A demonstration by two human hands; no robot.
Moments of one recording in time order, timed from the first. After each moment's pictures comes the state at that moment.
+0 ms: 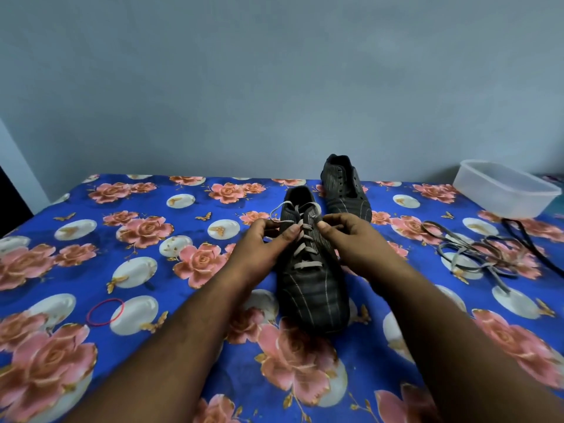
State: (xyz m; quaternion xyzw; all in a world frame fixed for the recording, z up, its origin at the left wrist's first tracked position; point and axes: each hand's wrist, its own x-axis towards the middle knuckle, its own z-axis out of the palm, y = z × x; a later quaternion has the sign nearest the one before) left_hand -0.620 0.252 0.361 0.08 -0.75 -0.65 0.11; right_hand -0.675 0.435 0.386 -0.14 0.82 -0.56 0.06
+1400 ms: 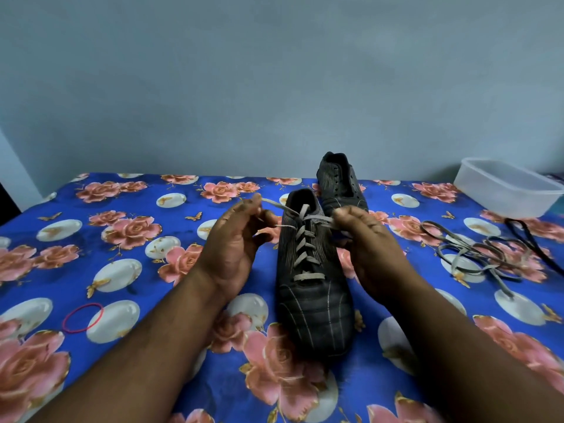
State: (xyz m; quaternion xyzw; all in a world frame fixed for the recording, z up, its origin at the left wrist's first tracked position) left_hand -0.616 0.253 0.385 0.00 -0.52 -0.84 0.14; right_hand -0.676 0.452 0.378 -0.20 0.62 -0.75 0.08
